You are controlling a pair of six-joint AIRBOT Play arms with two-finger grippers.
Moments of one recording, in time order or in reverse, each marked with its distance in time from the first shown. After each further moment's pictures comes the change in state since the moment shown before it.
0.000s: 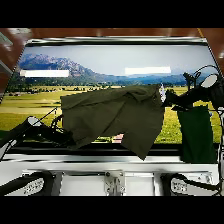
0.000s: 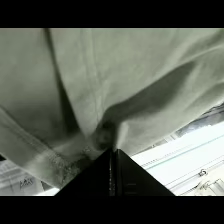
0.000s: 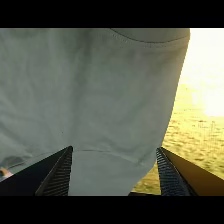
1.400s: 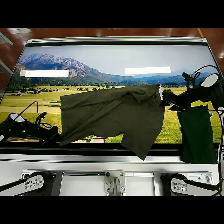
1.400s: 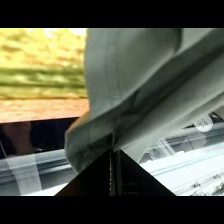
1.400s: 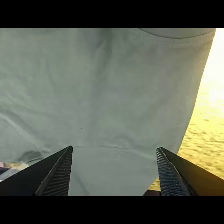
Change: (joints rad) left arm 0.286 -0.048 0.089 0.122 -0.116 -0.013; right arm 0.001 0.000 0.000 0.063 0.019 0.000
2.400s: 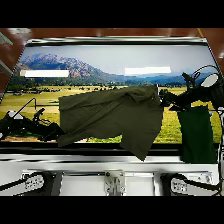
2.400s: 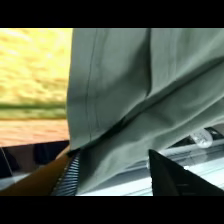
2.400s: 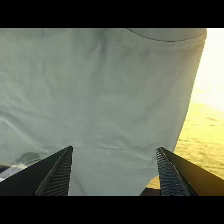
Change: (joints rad) left arm 0.005 -0.008 0.049 -0.013 0.026 0.013; right arm 0.000 0.000 0.000 0.002 0.007 0.000
